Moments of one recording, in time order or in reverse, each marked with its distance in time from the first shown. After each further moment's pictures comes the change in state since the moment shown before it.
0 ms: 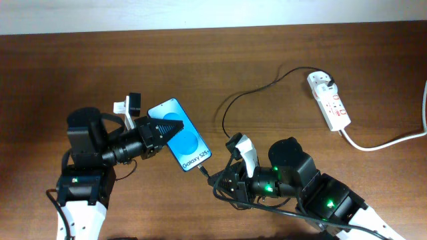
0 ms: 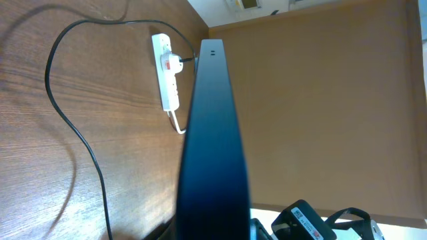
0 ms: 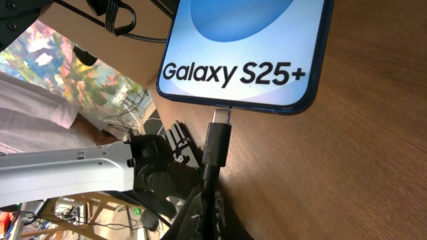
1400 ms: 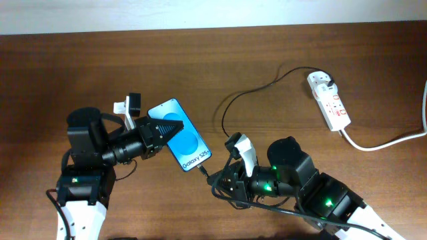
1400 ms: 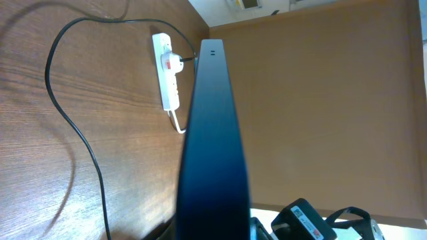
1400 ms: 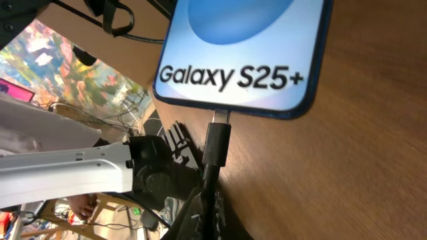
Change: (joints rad) left arm 0.000 0.000 0.000 -0.003 0.000 0.000; right arm 0.000 0.010 0.000 0.008 0.000 0.000
